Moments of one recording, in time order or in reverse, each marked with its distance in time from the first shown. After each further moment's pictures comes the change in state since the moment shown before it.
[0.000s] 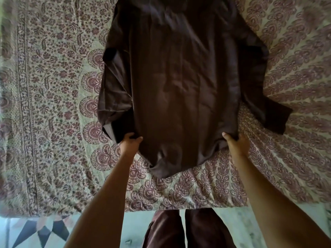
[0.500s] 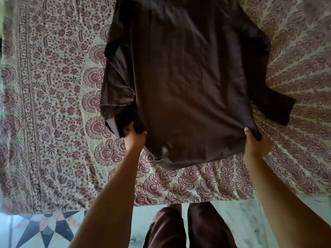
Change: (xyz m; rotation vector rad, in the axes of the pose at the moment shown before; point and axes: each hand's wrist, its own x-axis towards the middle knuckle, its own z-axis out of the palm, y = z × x) left_hand -0.006 0.000 0.005 0.201 0.077 0.165; right_hand -0.011 0.022 -0.019 0.143 0.313 0.084
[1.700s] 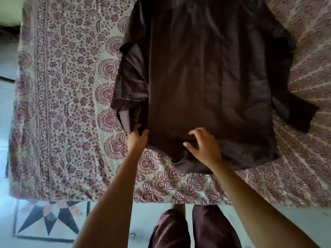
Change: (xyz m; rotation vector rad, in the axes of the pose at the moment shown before) left_hand -0.004 -0.028 -0.023 -0.125 -0.016 -0.042; right_hand -0.111 -0.013 0.079 -0.447 -0.682 -1.159
